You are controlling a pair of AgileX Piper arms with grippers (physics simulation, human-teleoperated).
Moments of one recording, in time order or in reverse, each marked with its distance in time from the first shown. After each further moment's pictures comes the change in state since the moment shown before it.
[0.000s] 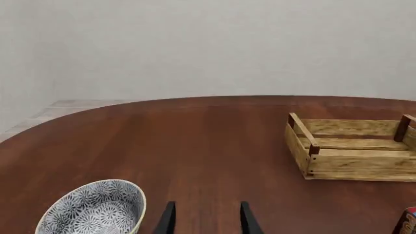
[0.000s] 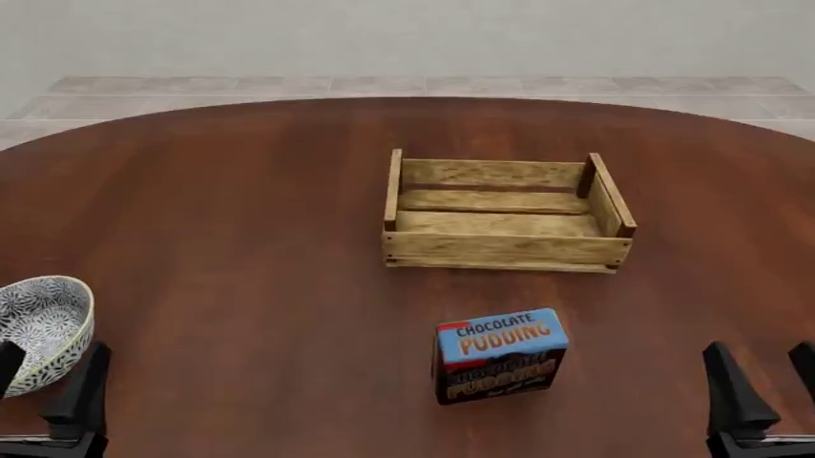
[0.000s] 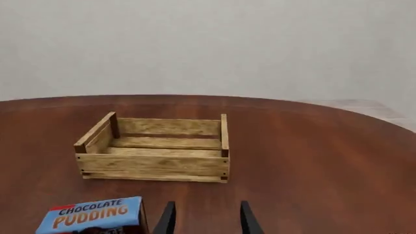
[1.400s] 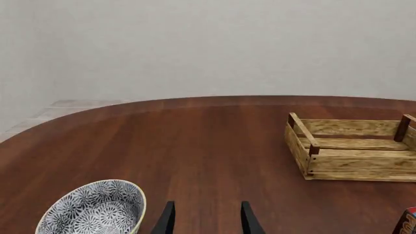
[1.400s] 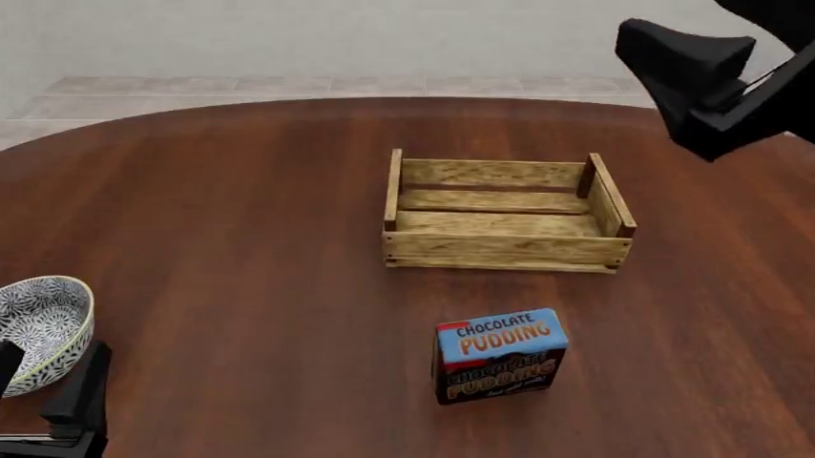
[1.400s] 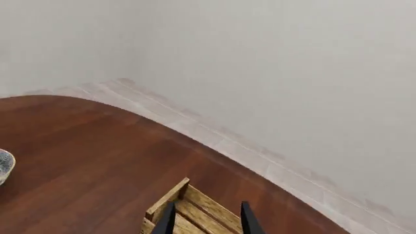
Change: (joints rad) left arm 0.000 0.005 -0.003 -0.001 0.000; right arm 0.488 0.840 -1.062 0.222 -0.297
